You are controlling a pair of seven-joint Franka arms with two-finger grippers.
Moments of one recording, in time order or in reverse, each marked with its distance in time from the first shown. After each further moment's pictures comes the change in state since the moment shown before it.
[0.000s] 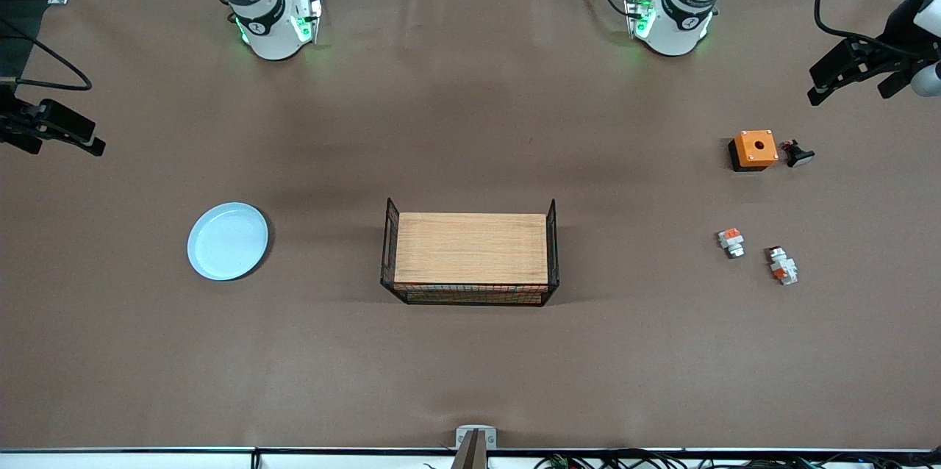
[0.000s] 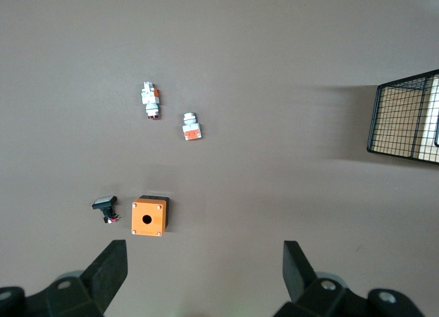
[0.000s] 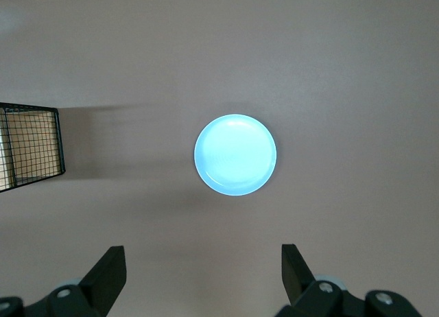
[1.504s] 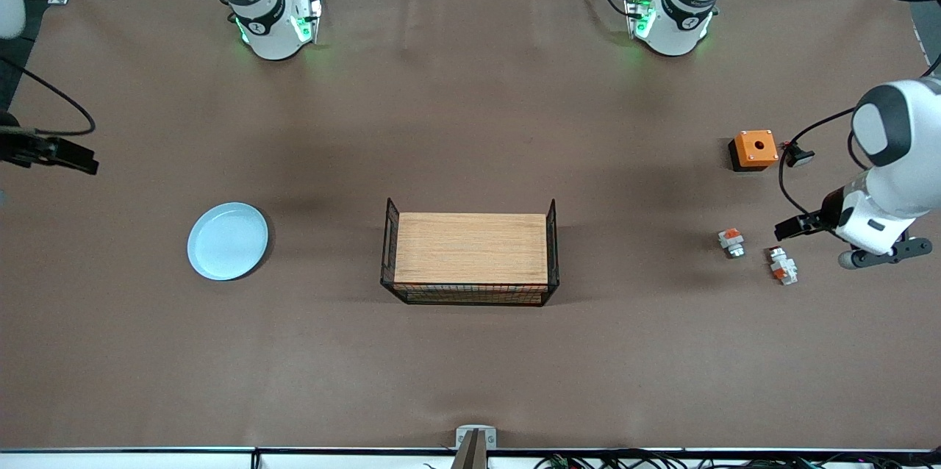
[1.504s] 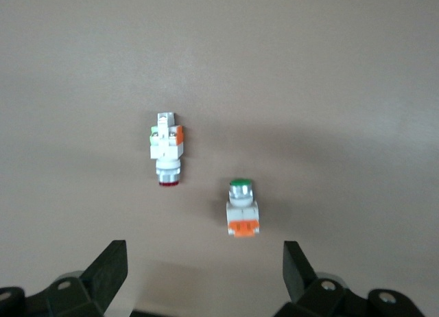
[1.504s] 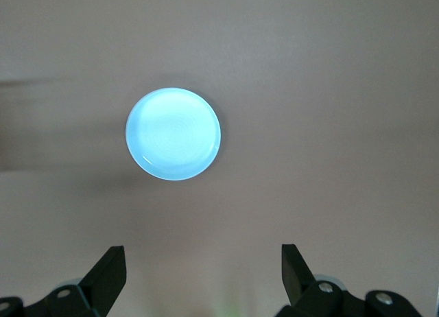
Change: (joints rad) left arm 0.192 0.443 0.013 -0.288 0.021 0.684 0.065; right arm -0.032 0.134 -0.007 -0.007 -0.147 -0.024 -0.022
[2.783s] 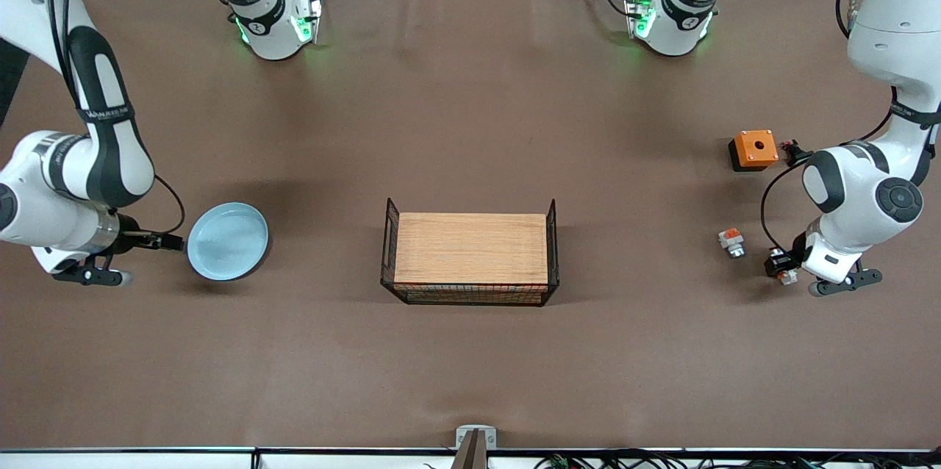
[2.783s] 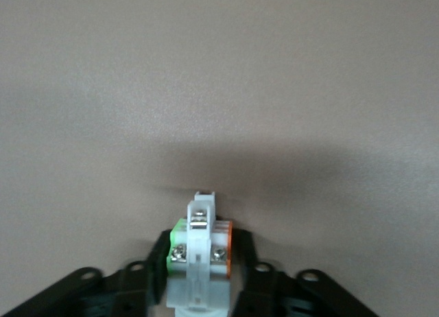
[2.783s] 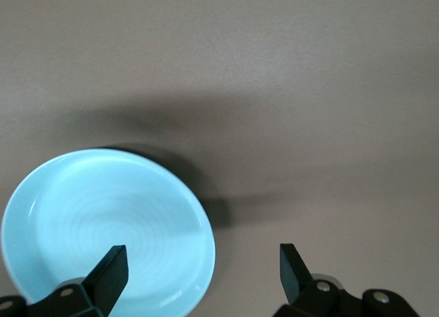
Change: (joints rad) left arm 0.097 0.316 -0.003 0.001 0.075 0.443 0.007; right arm -0.115 0.328 0.000 -0.336 0.122 0.717 -0.103
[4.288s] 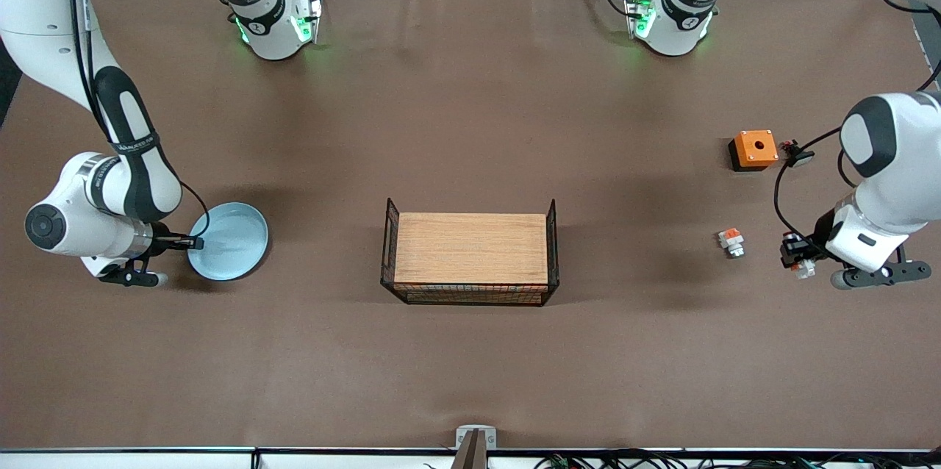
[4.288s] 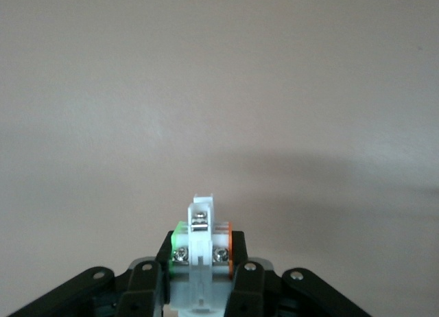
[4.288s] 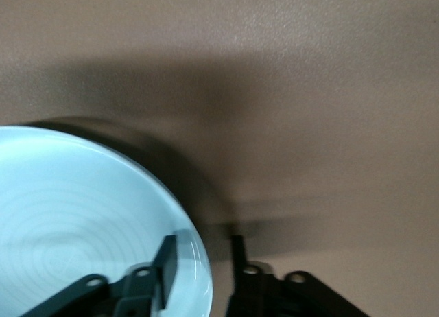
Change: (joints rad) left arm -0.003 -0.338 -0.190 0.080 0.000 -0.443 -0.055; right arm -0.011 0.106 0.008 -0.020 0.013 0.031 -0.020
